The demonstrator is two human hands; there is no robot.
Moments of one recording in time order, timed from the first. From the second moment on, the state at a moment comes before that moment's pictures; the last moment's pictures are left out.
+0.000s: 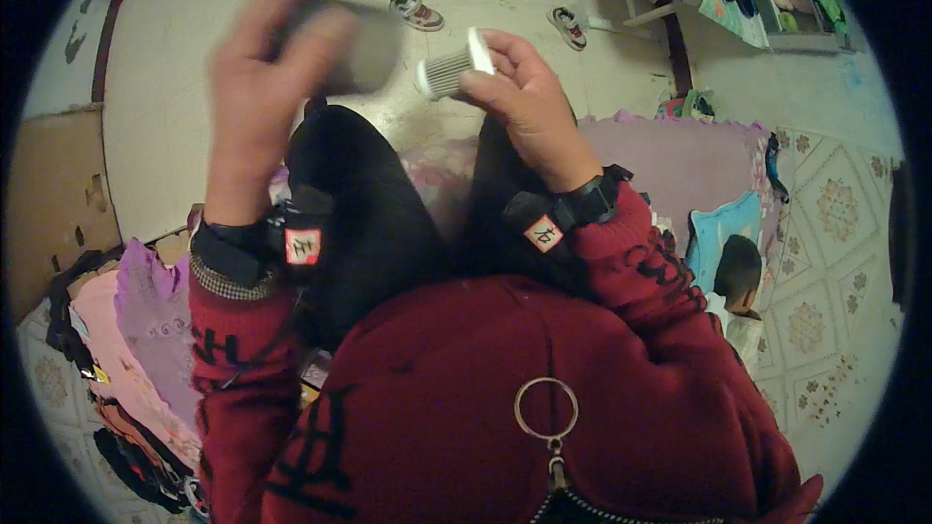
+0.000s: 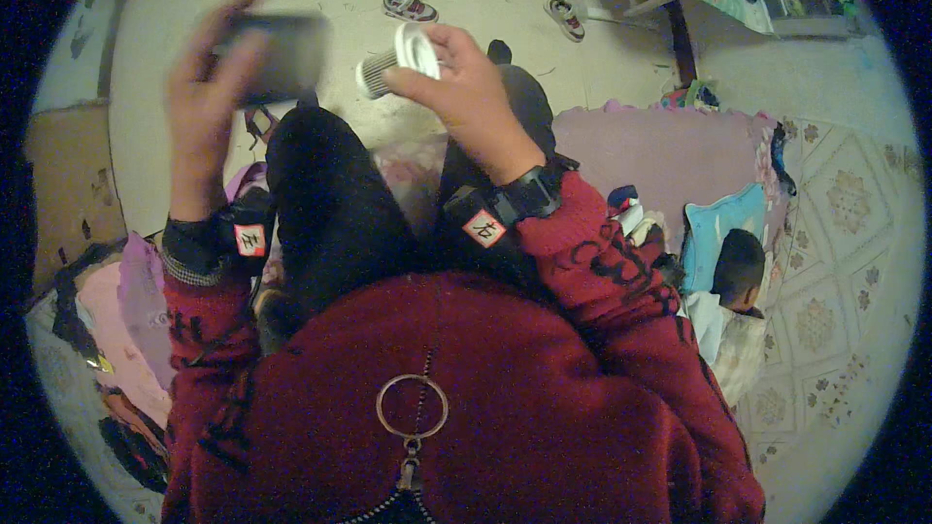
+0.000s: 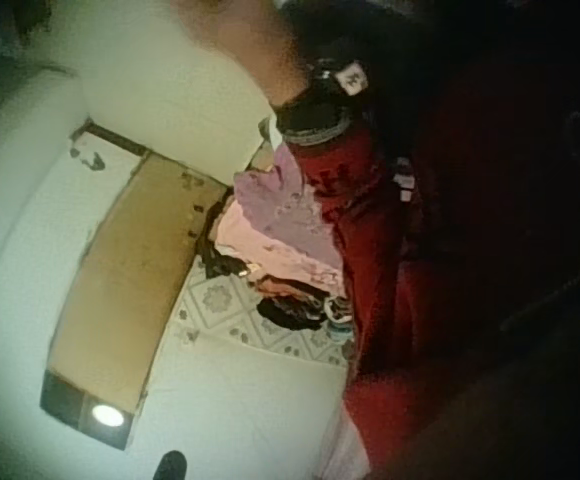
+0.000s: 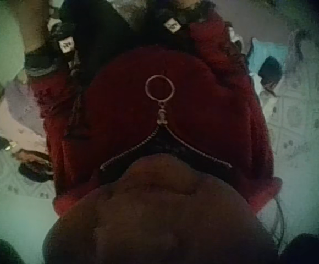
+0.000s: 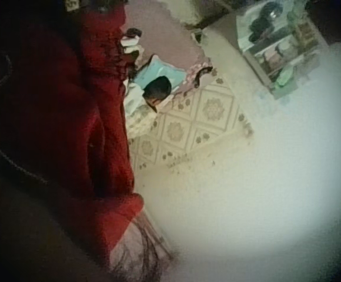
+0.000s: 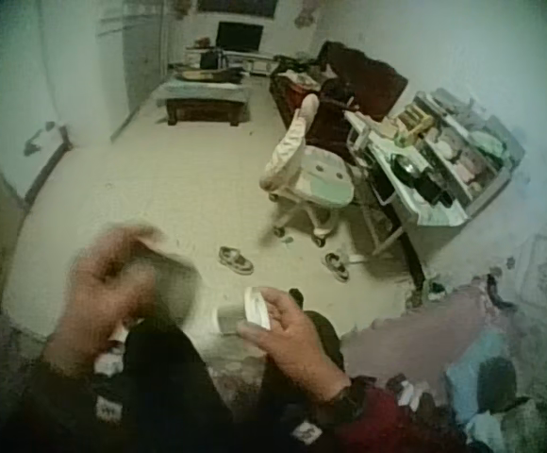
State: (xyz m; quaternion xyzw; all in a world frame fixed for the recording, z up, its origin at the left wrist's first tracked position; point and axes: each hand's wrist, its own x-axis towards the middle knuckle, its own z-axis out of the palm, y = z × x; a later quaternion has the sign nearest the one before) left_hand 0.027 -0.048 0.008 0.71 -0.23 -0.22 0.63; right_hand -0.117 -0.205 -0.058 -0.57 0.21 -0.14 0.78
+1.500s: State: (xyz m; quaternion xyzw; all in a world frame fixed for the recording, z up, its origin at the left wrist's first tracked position) left_hand 0.001 0.005 0.007 0.71 -0.25 -0.11 0.65; right_hand -0.132 -0.194 -0.019 -0.51 0.19 -0.14 0.83
